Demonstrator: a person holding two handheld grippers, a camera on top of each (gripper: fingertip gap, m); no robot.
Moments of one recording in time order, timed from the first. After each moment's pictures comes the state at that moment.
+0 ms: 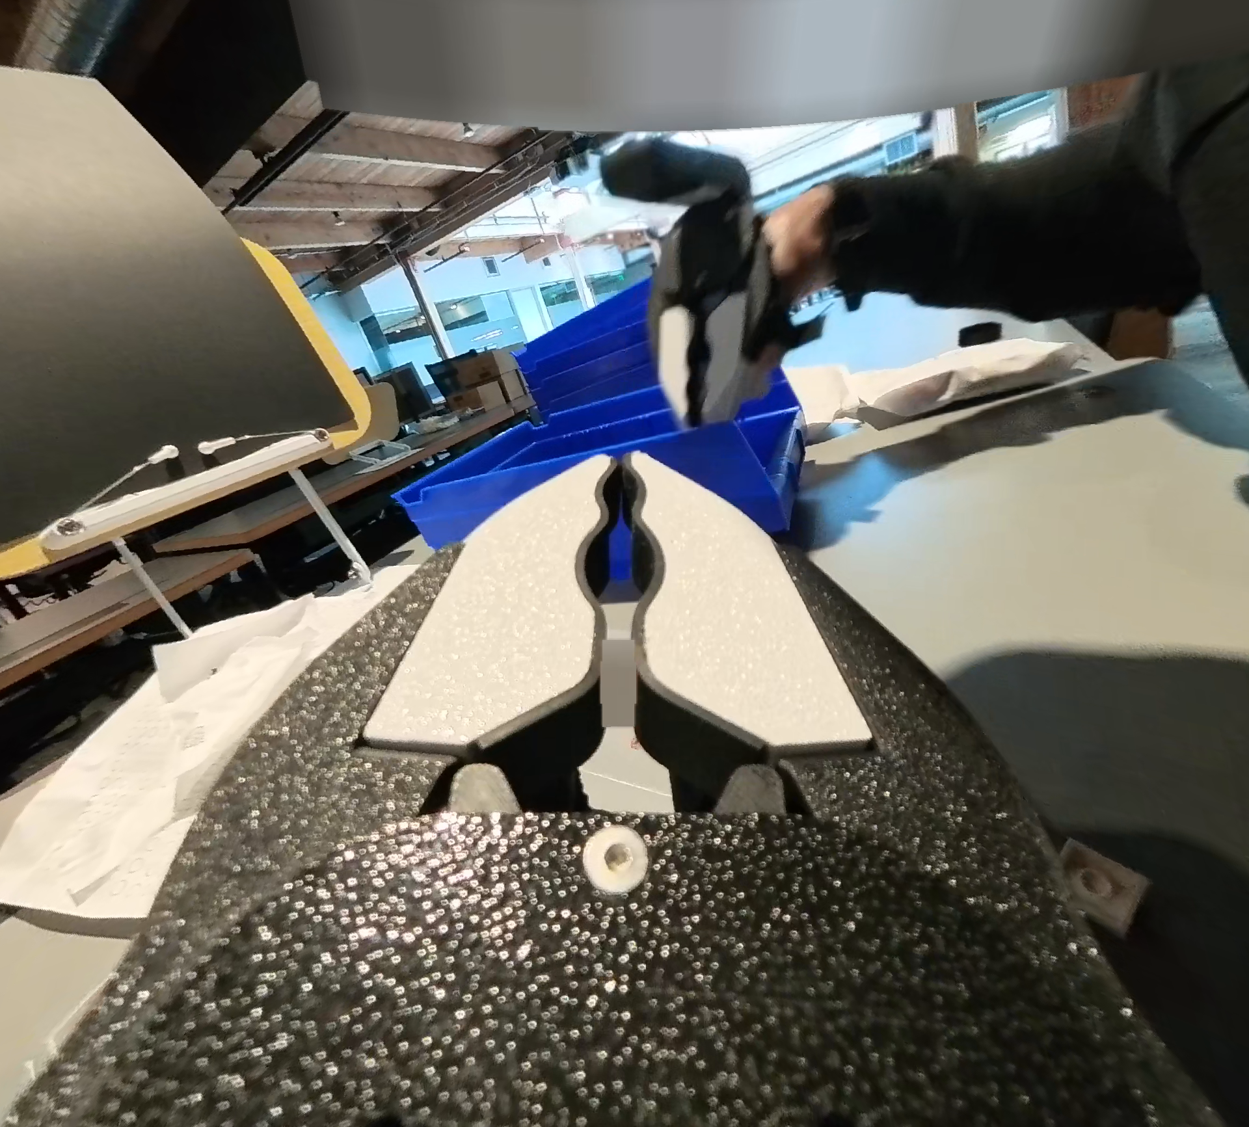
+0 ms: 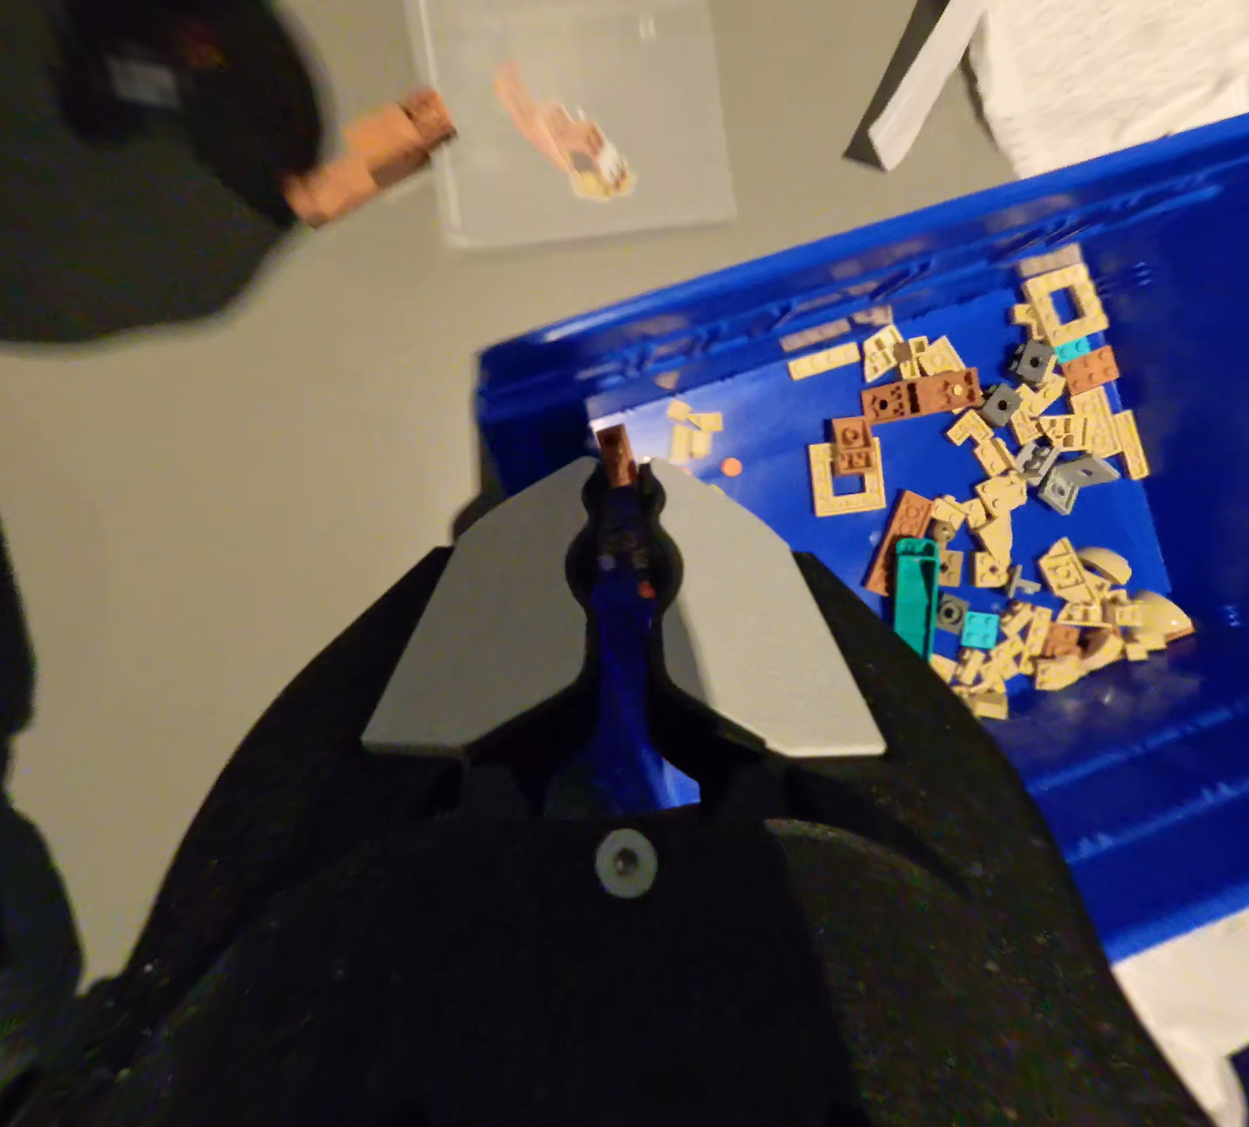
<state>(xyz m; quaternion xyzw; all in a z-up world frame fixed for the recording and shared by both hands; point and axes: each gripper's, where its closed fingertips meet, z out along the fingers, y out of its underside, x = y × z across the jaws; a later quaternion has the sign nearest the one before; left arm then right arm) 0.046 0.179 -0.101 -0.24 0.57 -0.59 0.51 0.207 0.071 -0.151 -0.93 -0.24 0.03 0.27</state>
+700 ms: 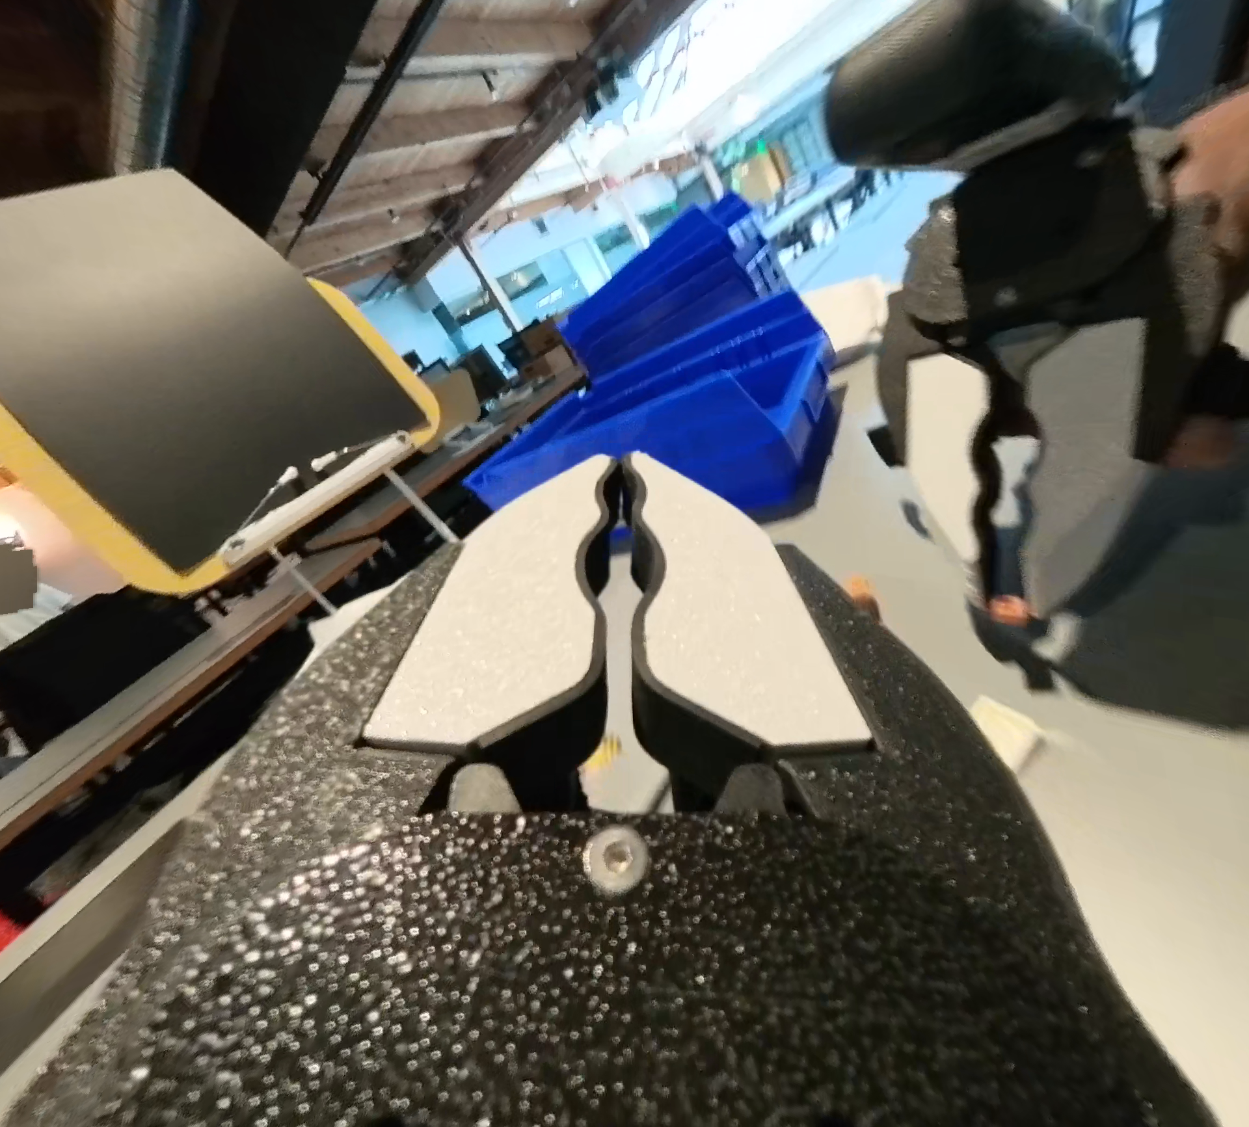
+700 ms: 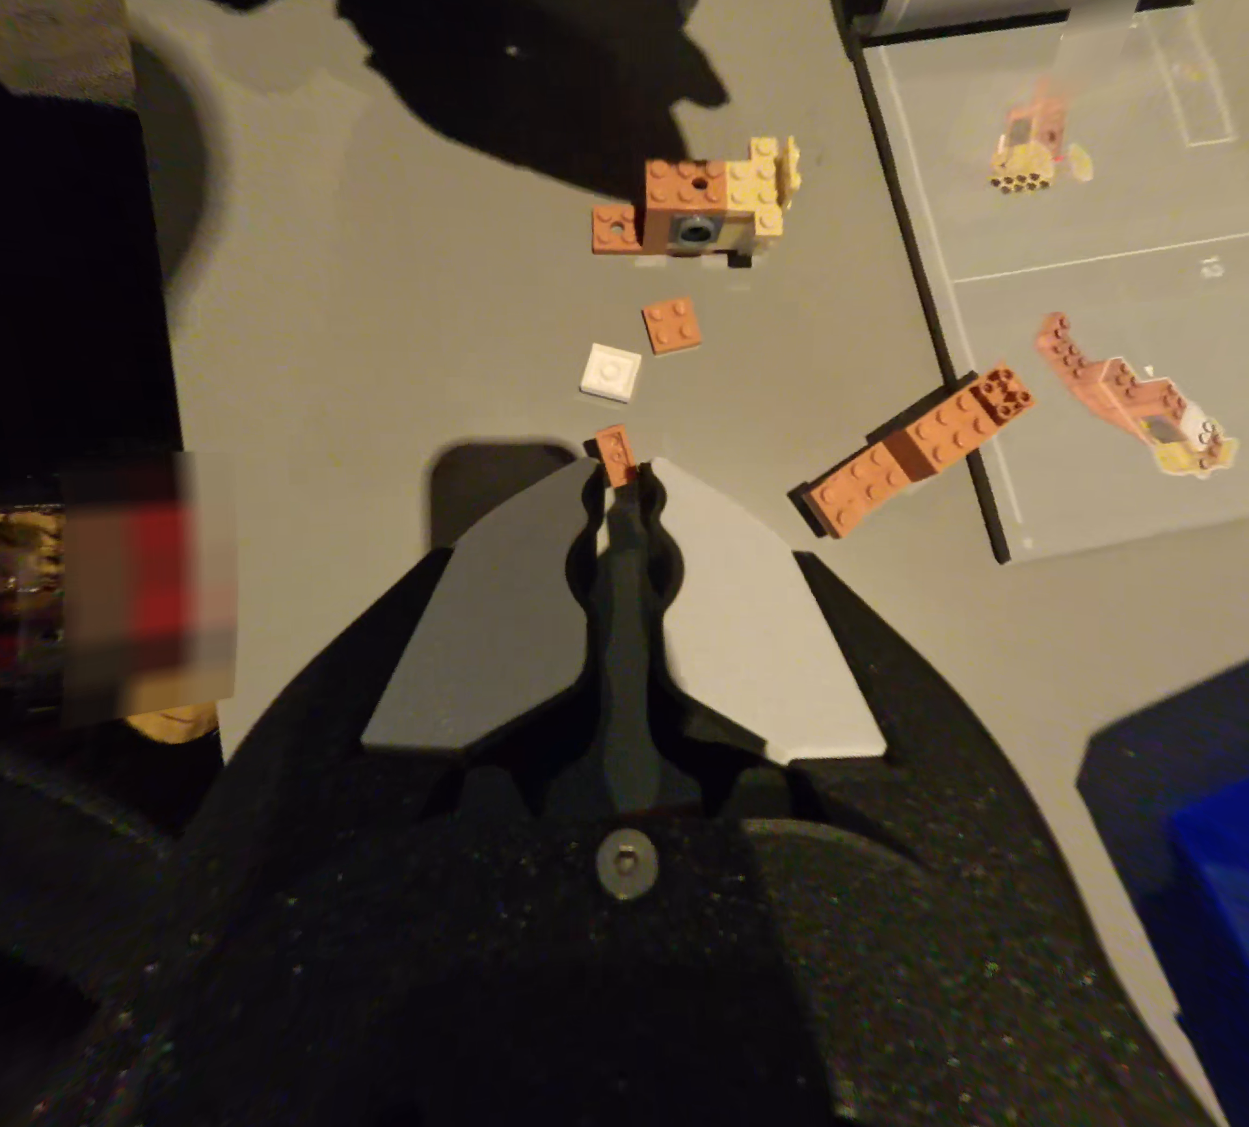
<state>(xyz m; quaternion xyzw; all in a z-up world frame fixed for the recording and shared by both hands) 0.001 0.172 -0.103 -0.22 0.61 -0.49 0.58 -0.013 0.093 -0.221 -0.91 -0.21 0.06 0.35</state>
